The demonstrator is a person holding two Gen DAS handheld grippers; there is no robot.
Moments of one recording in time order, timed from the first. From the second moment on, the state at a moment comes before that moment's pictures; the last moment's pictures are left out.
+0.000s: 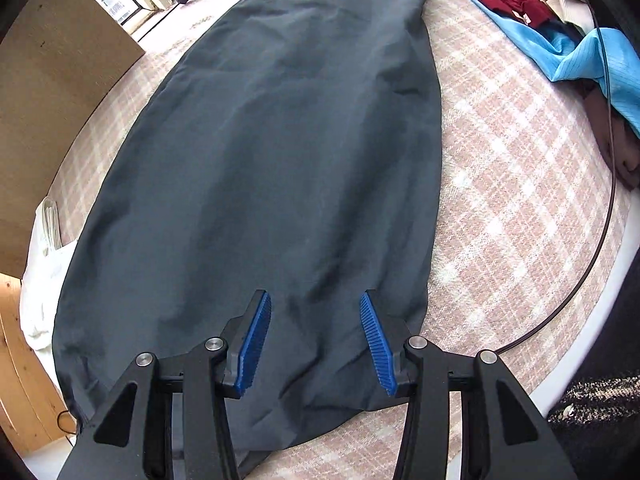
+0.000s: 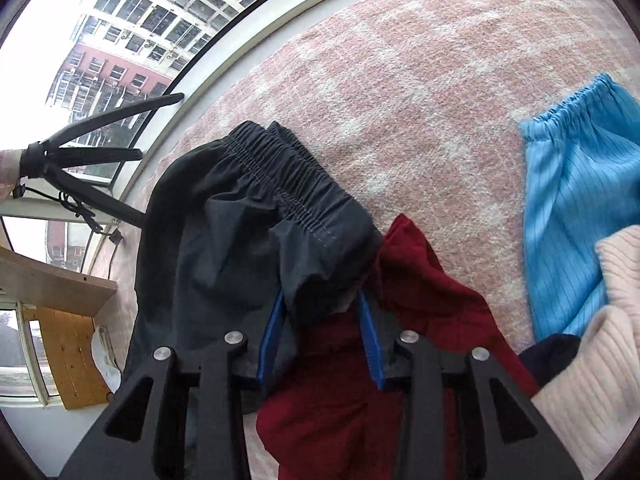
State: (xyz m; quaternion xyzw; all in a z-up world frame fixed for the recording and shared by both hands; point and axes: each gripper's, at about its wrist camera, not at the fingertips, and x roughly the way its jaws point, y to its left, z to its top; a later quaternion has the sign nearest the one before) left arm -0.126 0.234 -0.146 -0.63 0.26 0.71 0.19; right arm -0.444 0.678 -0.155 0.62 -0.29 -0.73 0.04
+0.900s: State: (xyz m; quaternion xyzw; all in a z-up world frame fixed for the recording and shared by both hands) left arm -0.106 0.211 -0.133 -0.63 0.24 0.71 0.18; right arm -0.402 0.658 -0.061 0.41 -0.33 -0.85 0.10
